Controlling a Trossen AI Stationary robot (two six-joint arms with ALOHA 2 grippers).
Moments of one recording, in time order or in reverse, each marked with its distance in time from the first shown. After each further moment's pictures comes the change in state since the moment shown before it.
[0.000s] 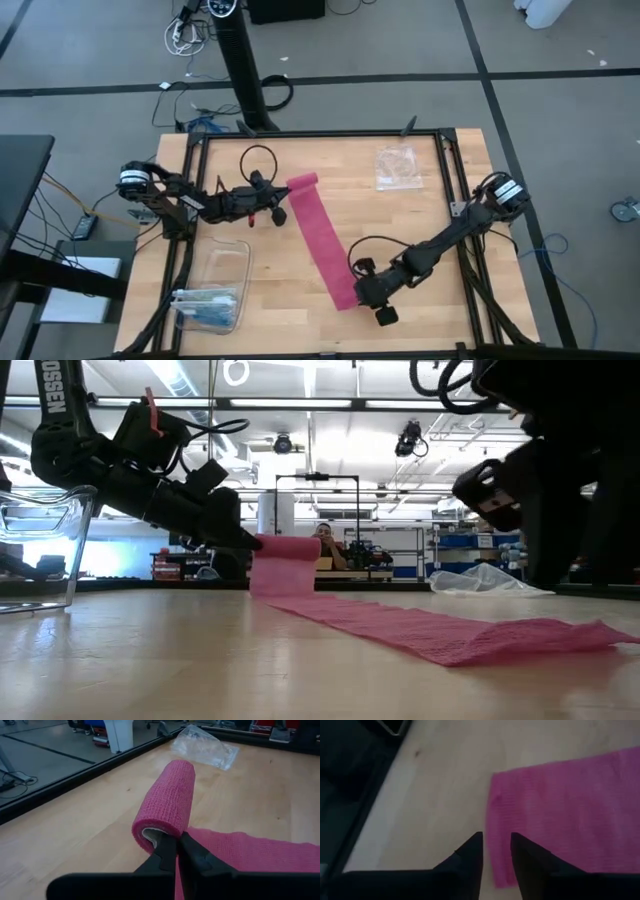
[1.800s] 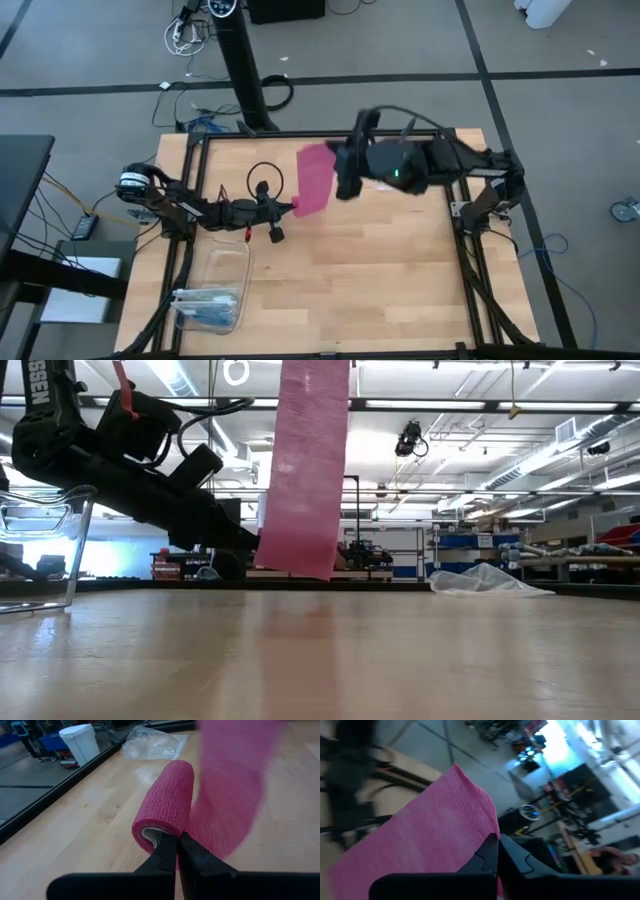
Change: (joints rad) left arm -0.157 0.000 0.000 -0.007 0.011 0.211; right arm -0.417 -0.047 1.235 -0.759 0.742 -0.850
